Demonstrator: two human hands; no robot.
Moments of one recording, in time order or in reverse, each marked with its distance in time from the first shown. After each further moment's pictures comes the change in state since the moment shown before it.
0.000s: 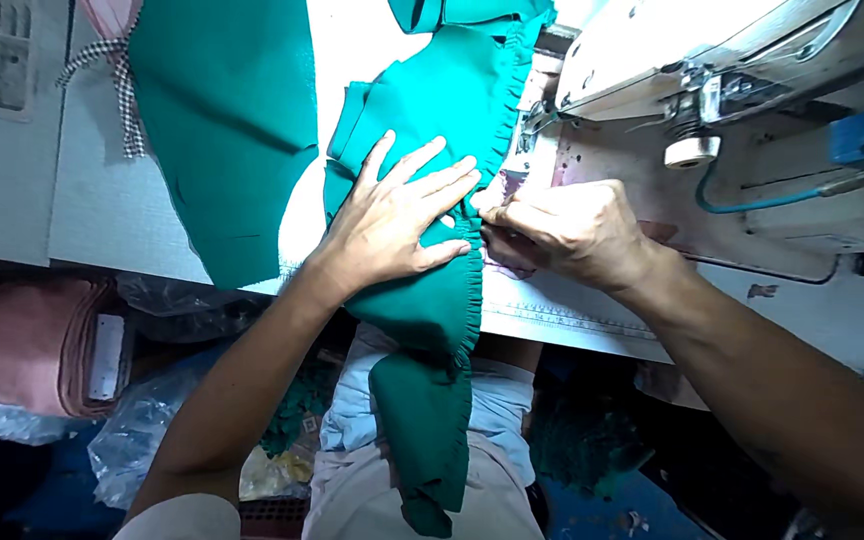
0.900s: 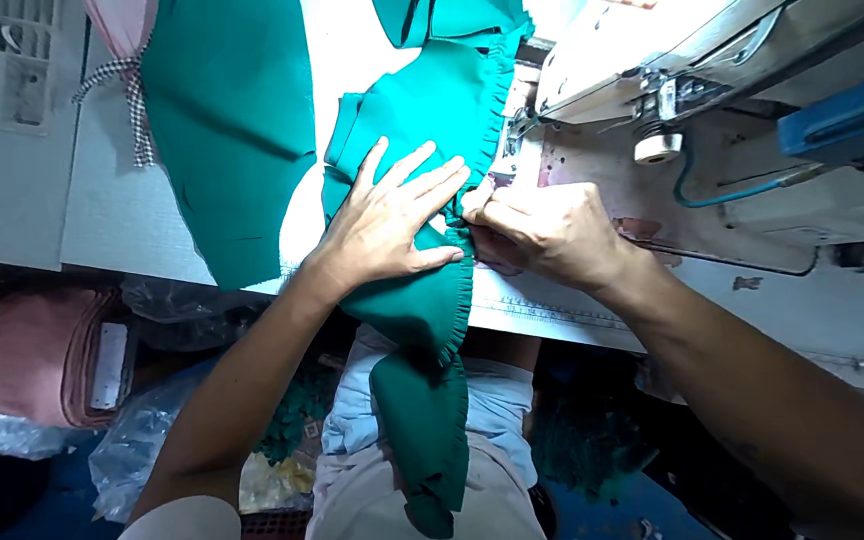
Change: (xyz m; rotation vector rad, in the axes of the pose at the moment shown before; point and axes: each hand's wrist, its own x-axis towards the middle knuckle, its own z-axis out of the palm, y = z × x) left_hand 0.000 0.000 -0.001 0.023 0.004 0.004; right_hand 0.004 -0.011 0.001 -0.039 -0.013 0.041
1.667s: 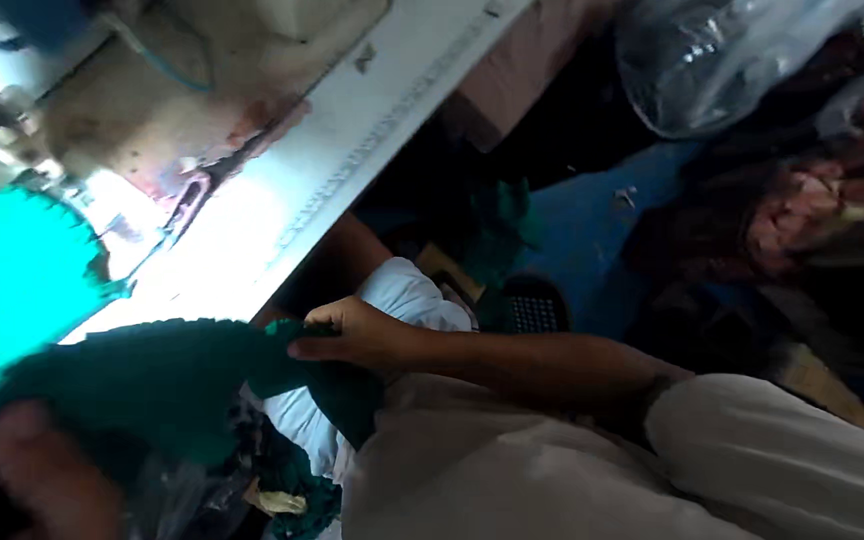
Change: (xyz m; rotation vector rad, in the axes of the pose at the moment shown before) left_hand -0.059 0.095 -0.084 -0.039 0.211 0.088; right_hand -0.113 -0.206 0.004 1.528 0.525 1.271
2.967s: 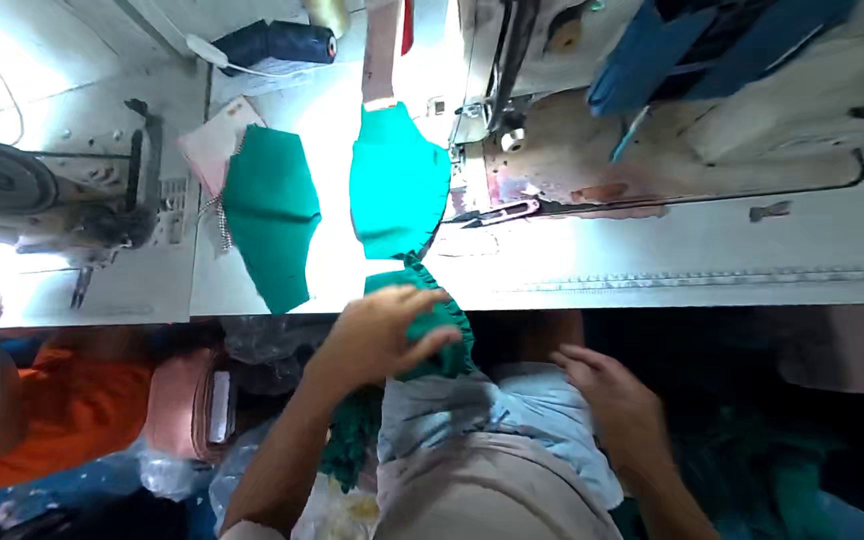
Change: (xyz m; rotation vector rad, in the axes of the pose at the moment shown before) left_hand -0.016 0.006 0.039 -0.066 -0.328 -0.130; right_hand -0.011 0.020 -0.071 -0.517 0.238 -0.179
